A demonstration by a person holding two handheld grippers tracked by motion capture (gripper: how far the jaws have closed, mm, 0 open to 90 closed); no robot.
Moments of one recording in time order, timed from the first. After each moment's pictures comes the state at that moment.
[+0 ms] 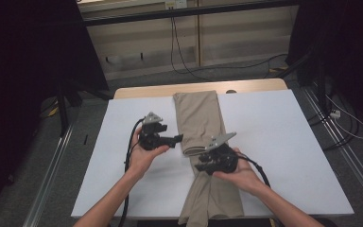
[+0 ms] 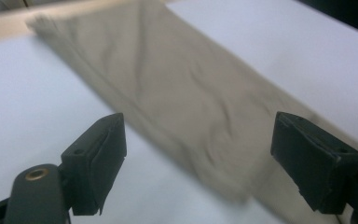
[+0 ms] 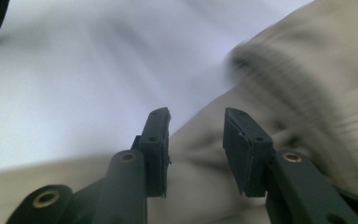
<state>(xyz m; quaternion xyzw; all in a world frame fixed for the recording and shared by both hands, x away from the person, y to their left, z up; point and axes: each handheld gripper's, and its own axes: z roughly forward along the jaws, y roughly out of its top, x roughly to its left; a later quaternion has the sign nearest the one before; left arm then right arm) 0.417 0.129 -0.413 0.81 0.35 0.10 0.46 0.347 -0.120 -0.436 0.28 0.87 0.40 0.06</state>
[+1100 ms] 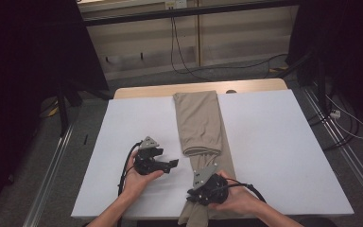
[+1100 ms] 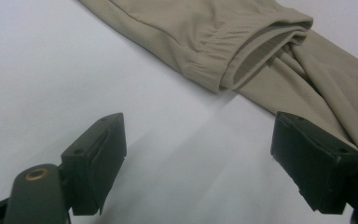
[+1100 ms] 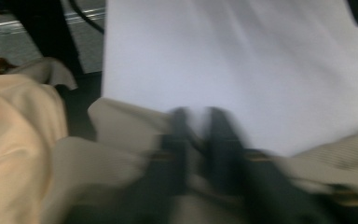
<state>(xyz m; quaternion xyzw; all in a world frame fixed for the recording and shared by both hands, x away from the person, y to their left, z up) 0.387 0.145 -0.451 0.83 0.35 0.08 0.43 0.290 -0.083 -0.450 0.12 0.92 0.37 0.02</state>
